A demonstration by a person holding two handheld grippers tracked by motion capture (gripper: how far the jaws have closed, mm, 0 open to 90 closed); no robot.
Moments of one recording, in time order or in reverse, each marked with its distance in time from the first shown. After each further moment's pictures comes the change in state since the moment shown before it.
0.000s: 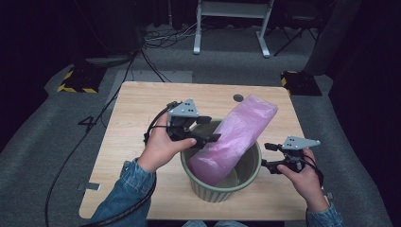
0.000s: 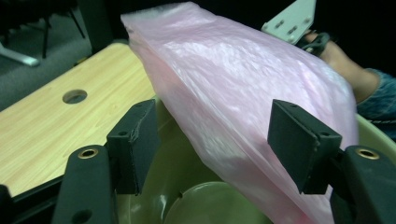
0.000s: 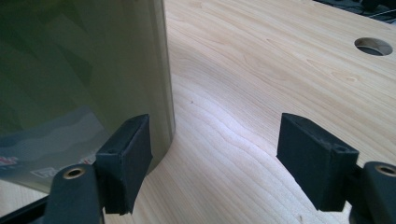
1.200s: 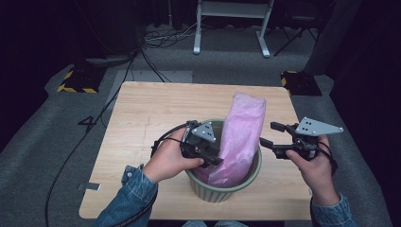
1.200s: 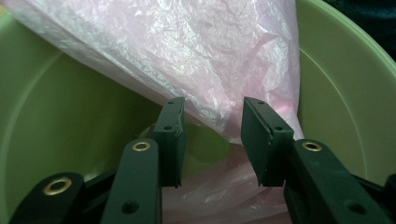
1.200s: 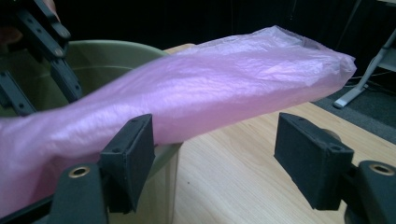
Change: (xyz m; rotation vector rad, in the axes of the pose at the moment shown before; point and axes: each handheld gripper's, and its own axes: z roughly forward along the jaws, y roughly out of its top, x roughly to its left) left arm -0.031 -0.023 0.024 0.290 -0.137 0.097; right arm 0.021 0.077 -0.044 -0.185 -0.055 -0.075
